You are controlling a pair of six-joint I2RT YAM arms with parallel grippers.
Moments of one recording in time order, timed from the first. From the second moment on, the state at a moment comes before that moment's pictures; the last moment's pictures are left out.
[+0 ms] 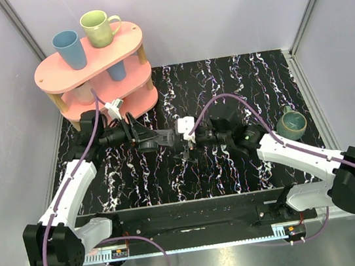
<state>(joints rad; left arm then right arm) -0.18 1.10 0.84 -0.26 0.89 -0.75 0.84 1.27 0.93 0.02 -0.51 -0.45</state>
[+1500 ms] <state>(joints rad) -0.21 1.04 0.73 -0.06 0.96 -0.55 0.75 1.46 1.12 -0.29 -0.50 0.01</state>
